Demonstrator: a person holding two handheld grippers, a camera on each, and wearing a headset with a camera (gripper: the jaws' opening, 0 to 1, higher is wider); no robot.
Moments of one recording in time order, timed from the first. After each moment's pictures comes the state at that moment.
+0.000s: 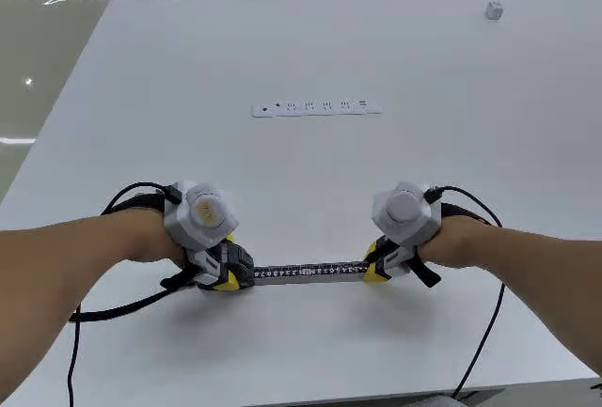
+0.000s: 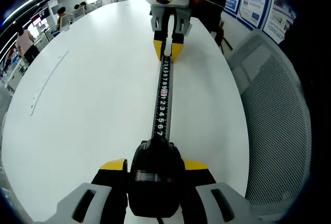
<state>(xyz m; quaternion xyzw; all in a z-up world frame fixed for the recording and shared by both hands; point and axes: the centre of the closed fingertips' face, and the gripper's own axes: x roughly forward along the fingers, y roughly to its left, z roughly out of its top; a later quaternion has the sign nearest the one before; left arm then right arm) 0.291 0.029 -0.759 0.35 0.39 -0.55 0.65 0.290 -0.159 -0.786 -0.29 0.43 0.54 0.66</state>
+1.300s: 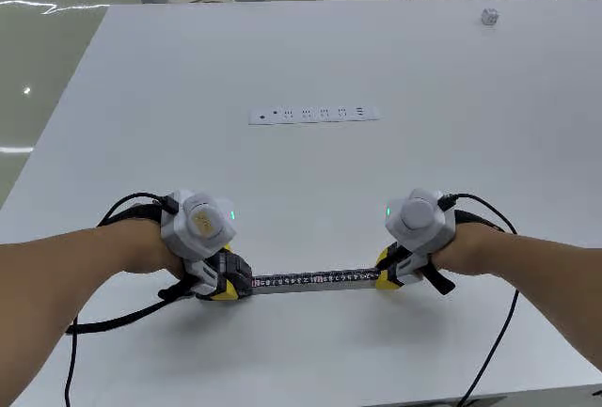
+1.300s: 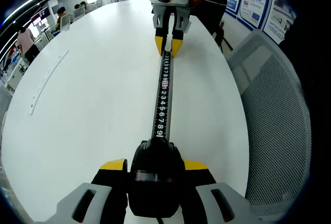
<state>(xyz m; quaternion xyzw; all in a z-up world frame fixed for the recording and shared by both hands) 0.291 0.029 -0.759 0.35 0.39 -0.55 0.65 0.289 -0.179 -0.786 -0.29 0.42 0.54 0.67</state>
